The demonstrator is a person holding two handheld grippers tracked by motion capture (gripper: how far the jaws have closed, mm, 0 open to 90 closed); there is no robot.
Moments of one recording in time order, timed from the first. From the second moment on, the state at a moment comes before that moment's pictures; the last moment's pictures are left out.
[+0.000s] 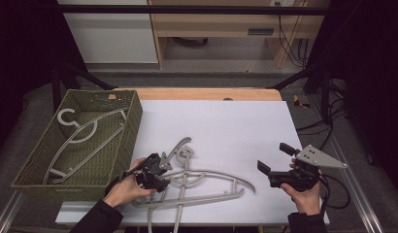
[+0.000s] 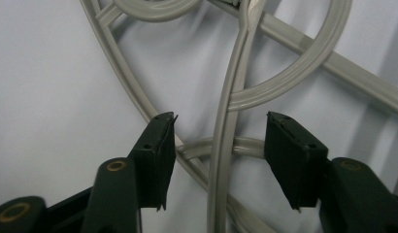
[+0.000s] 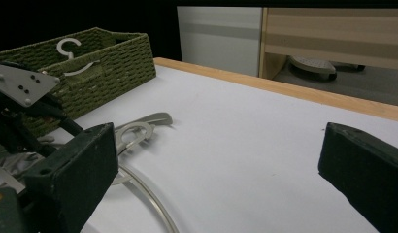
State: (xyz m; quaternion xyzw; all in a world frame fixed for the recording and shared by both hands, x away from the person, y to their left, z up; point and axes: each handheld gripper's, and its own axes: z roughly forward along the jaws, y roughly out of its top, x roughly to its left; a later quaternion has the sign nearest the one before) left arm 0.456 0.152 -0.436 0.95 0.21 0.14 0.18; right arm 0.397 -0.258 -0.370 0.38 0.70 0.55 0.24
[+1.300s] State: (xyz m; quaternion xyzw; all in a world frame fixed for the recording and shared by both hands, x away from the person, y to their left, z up) left arm 0.454 0.139 -0.436 0.95 0.22 0.08 0.21; right arm 0.395 -0.260 -0.369 0.38 0.70 0.55 0.24
